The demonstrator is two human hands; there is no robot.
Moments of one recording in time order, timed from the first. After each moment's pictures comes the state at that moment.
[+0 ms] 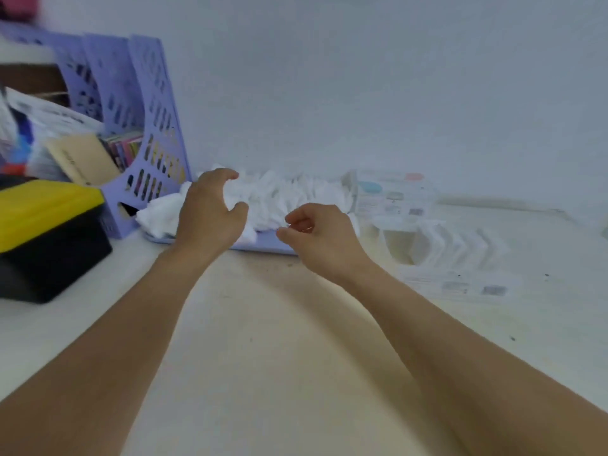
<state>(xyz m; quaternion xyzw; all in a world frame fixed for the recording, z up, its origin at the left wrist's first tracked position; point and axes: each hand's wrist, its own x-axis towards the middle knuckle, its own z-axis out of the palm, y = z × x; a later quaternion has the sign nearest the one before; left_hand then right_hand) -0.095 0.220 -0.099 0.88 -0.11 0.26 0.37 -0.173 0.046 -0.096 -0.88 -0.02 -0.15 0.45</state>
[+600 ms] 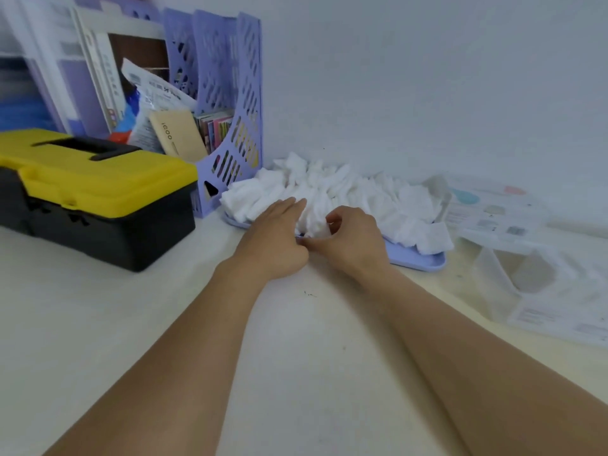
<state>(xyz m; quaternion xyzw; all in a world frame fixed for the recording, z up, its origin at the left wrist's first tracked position) -0.084 0.277 -0.145 0.94 -0.16 0.08 0.29 -0.098 0.123 -0.138 -0.92 0.00 -0.15 0.37</state>
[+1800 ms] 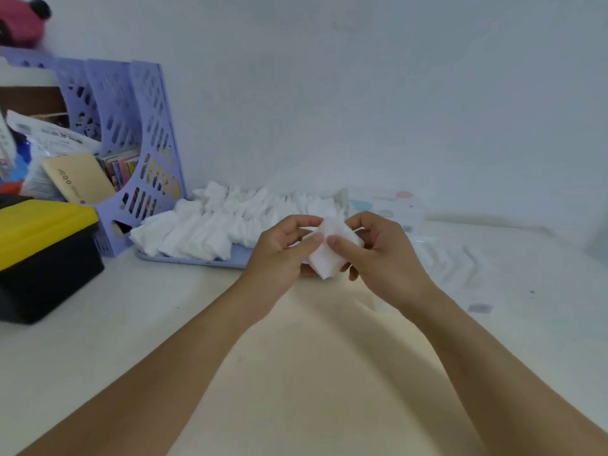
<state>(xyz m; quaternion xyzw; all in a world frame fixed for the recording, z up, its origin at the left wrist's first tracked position) -0.163 0.141 -0.098 0.64 -0.19 -0.06 0.74 -0.210 -0.018 -0.083 -0.82 -0.03 -0.20 0.53</state>
